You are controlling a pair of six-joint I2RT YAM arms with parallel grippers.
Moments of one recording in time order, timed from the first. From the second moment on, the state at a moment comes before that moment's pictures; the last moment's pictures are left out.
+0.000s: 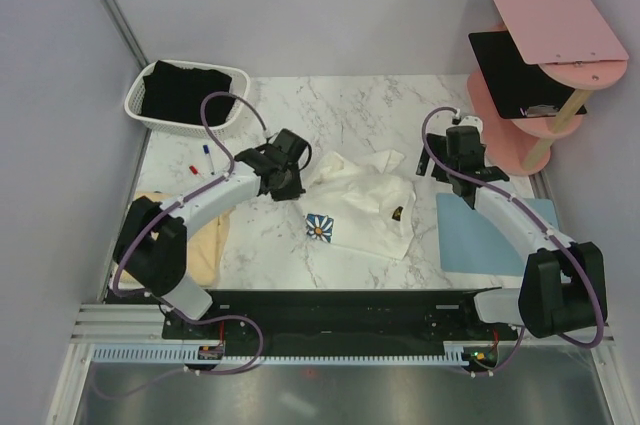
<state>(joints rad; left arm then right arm) -0.63 1.56 1.23 -0.63 -0.18 -0.67 0.19 1.32 0.86 -0.26 0.26 0.34</state>
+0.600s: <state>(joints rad) -0.55 1.53 1.16 -0.66 -0.29 -0.77 0.23 1.34 0.71 -0.12 -0.18 0.41</state>
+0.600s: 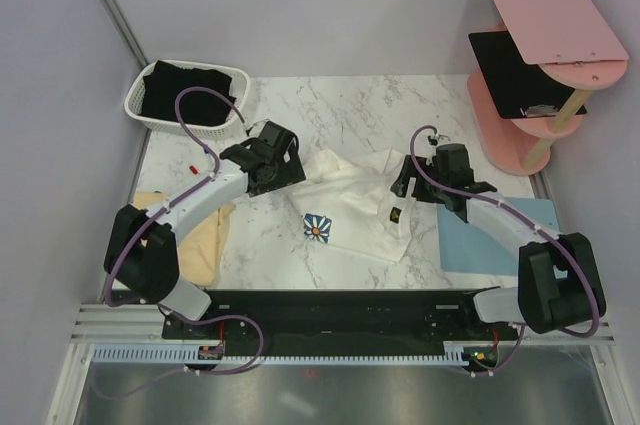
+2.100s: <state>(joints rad) -0.16 1.16 1.19 -0.80 -0.38 -0.54 0.28 1.30 1.76 -0.62 0.44 0.28</state>
